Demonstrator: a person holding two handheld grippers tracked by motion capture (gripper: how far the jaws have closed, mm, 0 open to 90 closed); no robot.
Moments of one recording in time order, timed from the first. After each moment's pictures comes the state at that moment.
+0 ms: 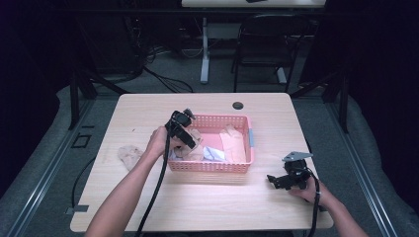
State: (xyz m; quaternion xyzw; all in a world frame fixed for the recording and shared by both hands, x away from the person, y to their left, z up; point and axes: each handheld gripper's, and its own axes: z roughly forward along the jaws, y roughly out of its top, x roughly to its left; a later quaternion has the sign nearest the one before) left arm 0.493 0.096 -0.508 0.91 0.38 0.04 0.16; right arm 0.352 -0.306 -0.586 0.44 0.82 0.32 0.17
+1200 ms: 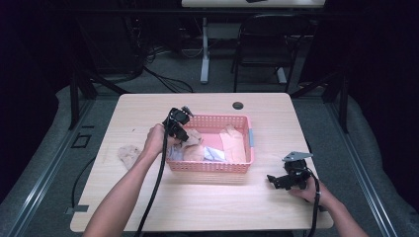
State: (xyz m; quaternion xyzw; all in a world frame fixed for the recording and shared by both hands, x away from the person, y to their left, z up) left arm 0.484 0.101 -0.482 0.91 0.37 0.07 0.18; right arm 0.352 -0.306 -0.586 0.44 0.82 0.32 0.17
